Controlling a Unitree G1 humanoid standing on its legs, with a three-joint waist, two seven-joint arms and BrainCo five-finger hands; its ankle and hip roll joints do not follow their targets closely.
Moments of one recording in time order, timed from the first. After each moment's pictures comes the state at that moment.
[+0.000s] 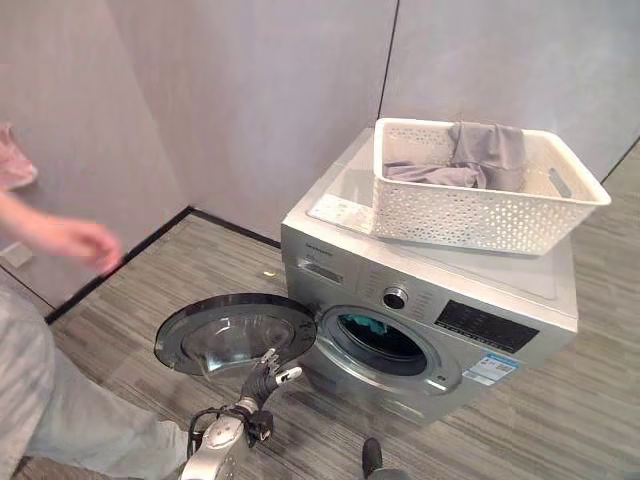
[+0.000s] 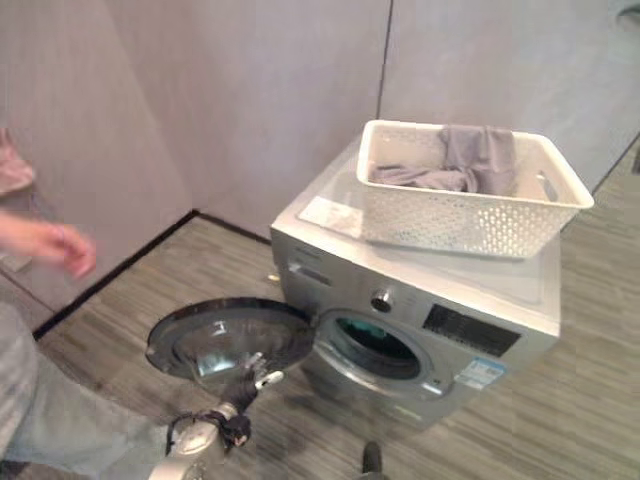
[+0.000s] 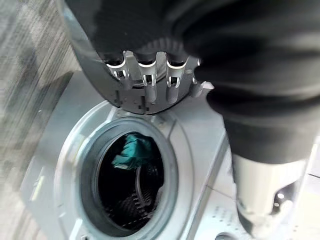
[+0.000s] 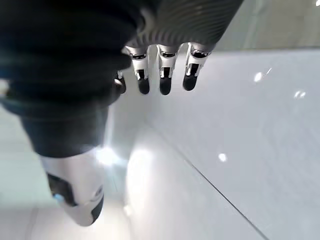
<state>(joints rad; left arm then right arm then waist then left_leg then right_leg) 0.09 0.29 -0.38 0.44 -0.50 -0.09 -0.06 -0.72 -1.27 0.03 0.16 0.39 -0.26 -0.36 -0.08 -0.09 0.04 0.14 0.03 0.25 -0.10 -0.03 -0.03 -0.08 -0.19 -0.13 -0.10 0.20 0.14</state>
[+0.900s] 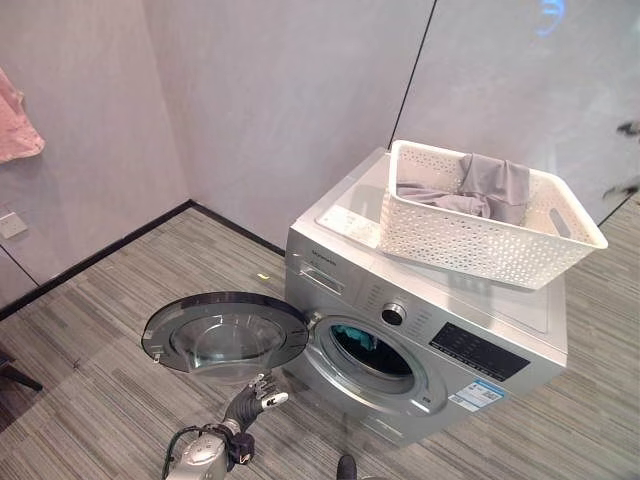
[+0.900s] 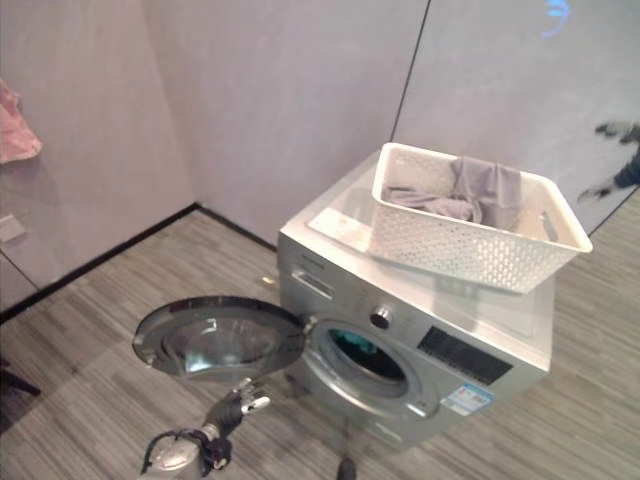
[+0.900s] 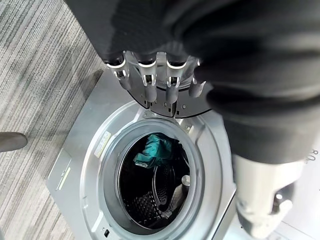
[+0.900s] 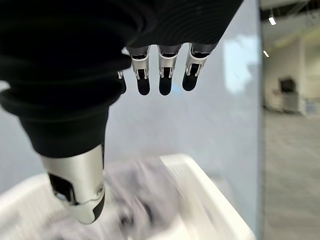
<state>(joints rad) 0.13 0.34 -0.37 0.52 -0.51 -0.07 -0.14 -1.08 -1.50 0.98 0.65 0.30 -0.02 0.25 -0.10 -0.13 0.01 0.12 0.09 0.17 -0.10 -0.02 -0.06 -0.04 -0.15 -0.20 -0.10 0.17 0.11</state>
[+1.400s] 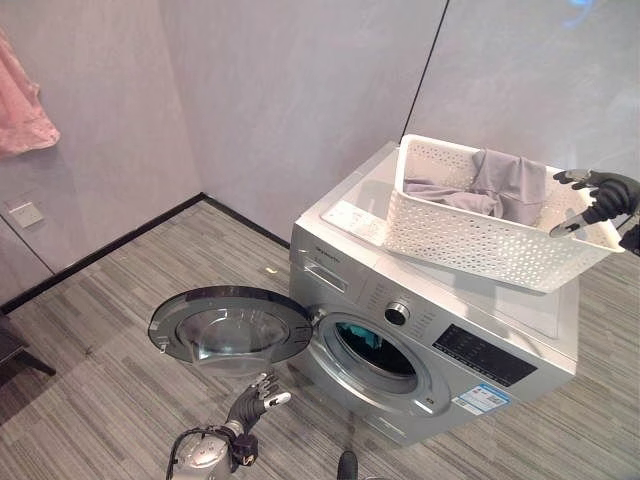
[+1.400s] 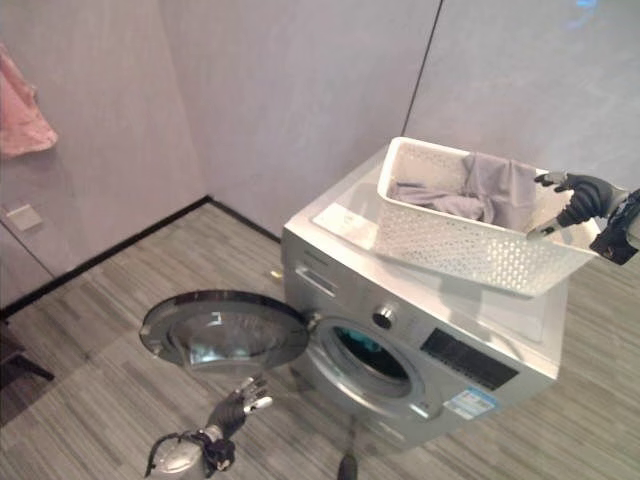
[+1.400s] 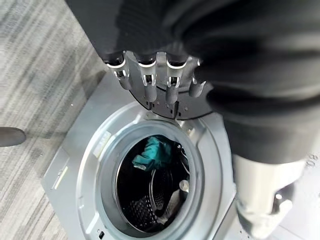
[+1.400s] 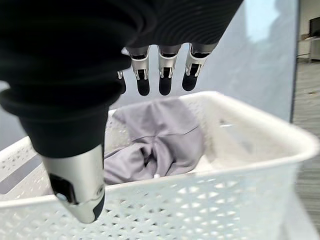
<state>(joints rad) 0.15 0.31 -0.37 0.52 -0.51 -0.09 -0.14 -0.95 -1.37 0.87 0.65 0.30 -0.02 0.28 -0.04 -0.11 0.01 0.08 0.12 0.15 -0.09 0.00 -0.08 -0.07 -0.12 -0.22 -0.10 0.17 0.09</state>
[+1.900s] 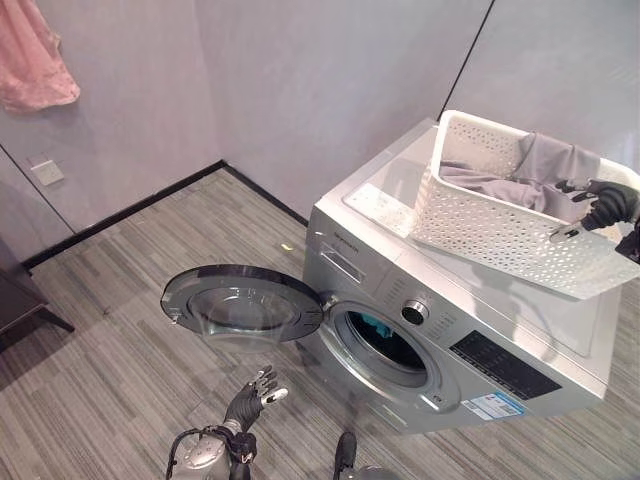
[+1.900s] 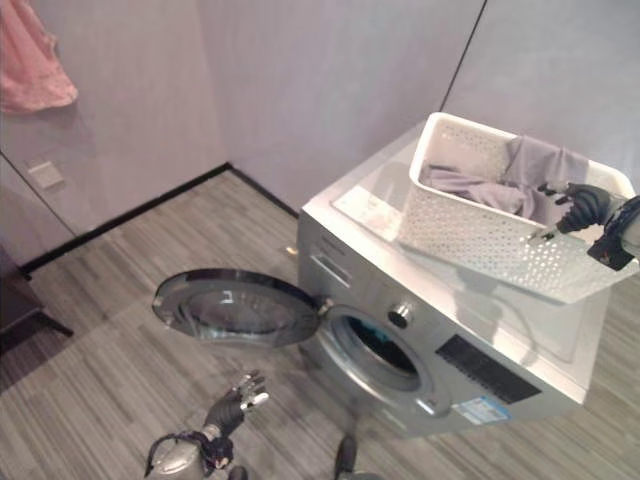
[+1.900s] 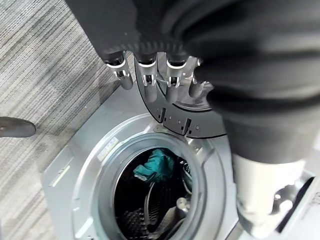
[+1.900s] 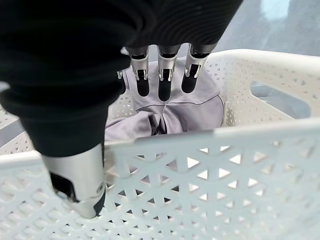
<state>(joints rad) 0.16 0.32 -0.34 0.46 -0.58 -0.09 -0.14 -0.95 -1.32 0.83 0.77 0.23 -0.01 0.29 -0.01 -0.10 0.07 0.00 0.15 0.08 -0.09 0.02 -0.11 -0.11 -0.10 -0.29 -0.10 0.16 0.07</state>
